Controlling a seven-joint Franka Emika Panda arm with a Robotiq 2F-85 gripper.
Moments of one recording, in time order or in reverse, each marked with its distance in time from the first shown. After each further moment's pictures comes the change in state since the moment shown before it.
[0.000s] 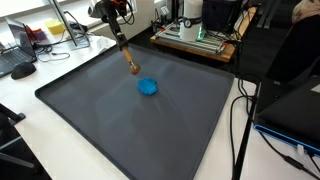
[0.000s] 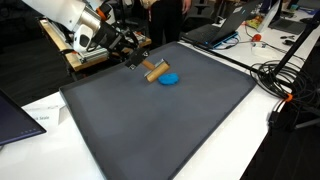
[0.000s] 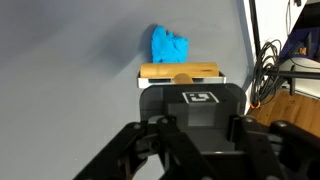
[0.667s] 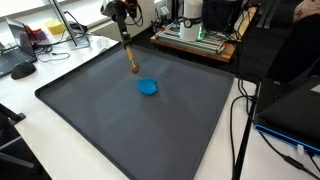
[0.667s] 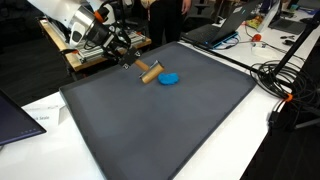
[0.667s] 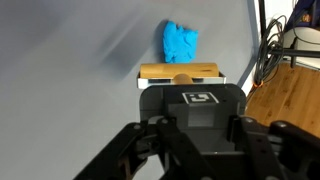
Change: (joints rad) arm 0.000 -0.123 -0.027 -0.215 0.145 0.162 -0.126
